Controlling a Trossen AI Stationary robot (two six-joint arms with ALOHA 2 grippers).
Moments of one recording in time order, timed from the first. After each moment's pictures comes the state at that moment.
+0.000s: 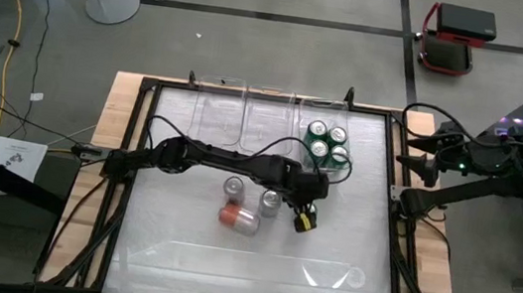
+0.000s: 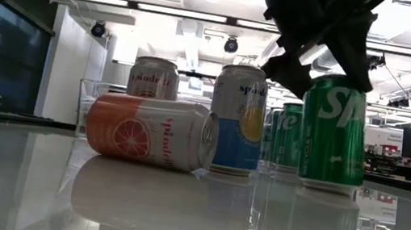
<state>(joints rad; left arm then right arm) -0.07 2.44 2.35 -0.90 0.02 -0.38 0.23 0.61 1.32 -1.36 0.47 0.71</state>
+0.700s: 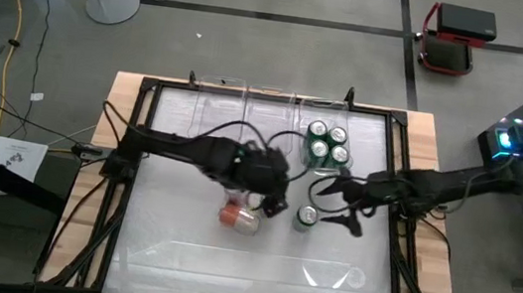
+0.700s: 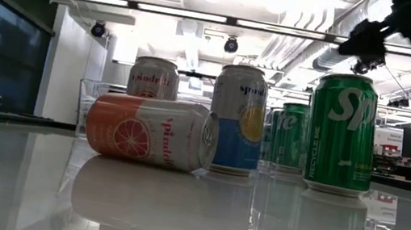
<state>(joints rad) -0.22 2.08 2.36 -1.35 -0.45 -0.69 0.23 0.84 0.57 -0.23 -0.01 0.10</state>
